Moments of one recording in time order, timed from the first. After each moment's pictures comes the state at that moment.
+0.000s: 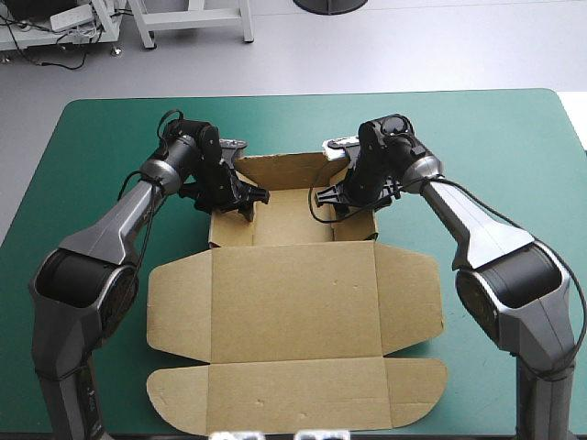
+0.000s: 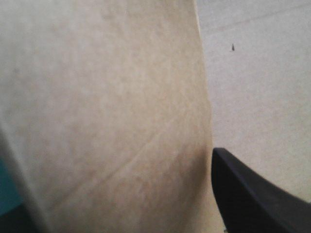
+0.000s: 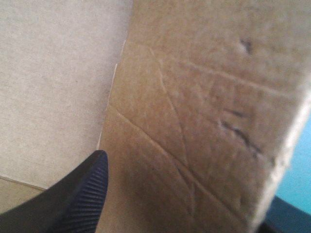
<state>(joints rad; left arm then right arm) -0.33 2.02 -1.79 -0.13 1.23 -0.14 0.46 2.05 -1.89 0.11 1.24 0.14</state>
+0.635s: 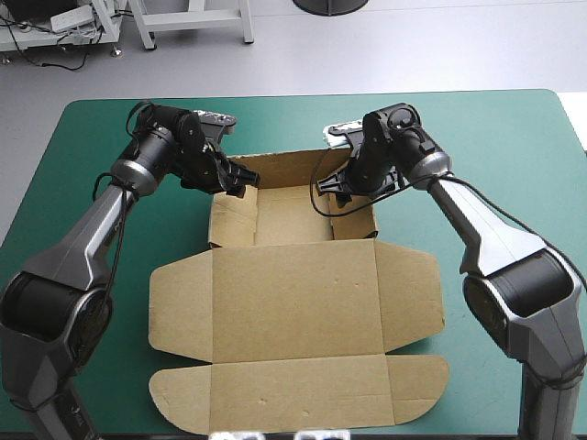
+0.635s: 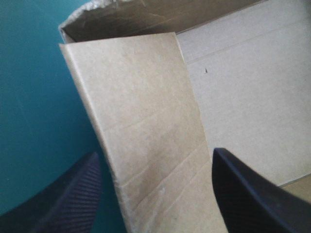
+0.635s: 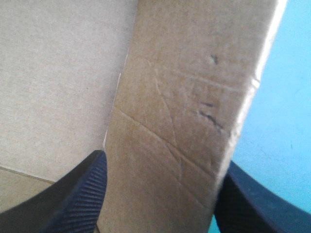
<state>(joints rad) -0.34 1.87 -1.79 -0.07 1.18 -0.08 0.46 2.01 -1.93 0.07 1.24 0.13</state>
